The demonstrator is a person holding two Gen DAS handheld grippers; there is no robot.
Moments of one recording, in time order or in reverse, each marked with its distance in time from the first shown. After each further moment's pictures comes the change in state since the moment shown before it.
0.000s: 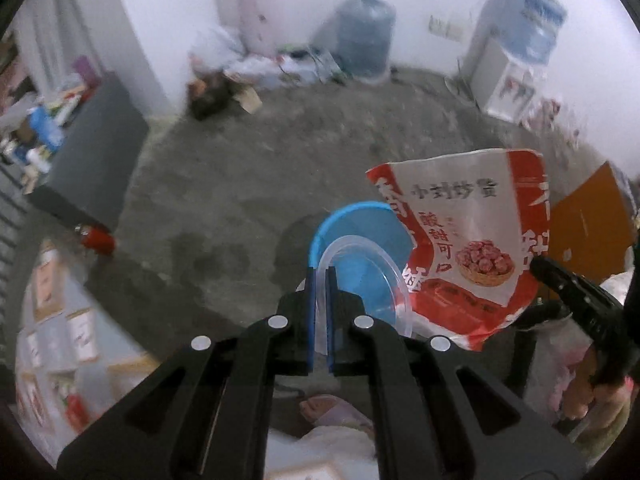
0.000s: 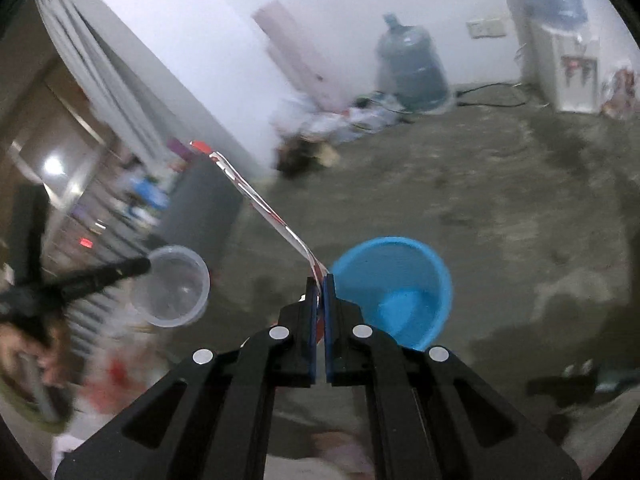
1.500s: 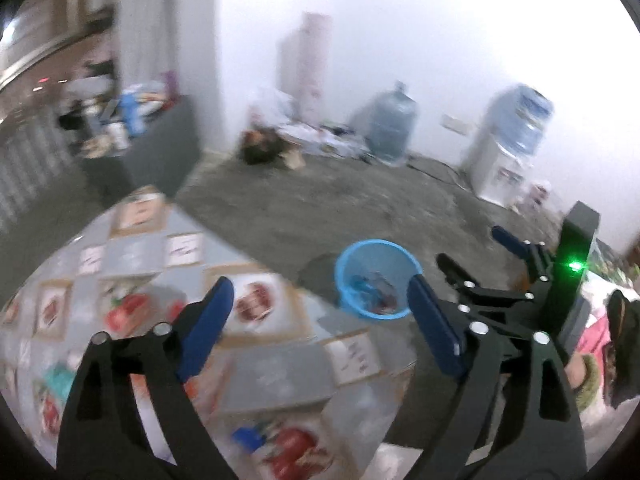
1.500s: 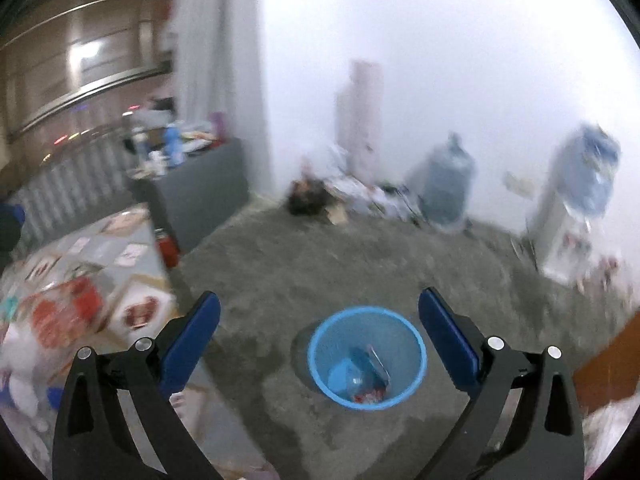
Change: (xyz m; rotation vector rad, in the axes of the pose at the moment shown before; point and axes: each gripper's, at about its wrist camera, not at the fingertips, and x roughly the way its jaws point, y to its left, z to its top) left arm -0.222 0.078 -0.192 -0.232 -0.357 0.034; right arm -0.087 0.202 -0.083 -0.565 -0.276 -0.046
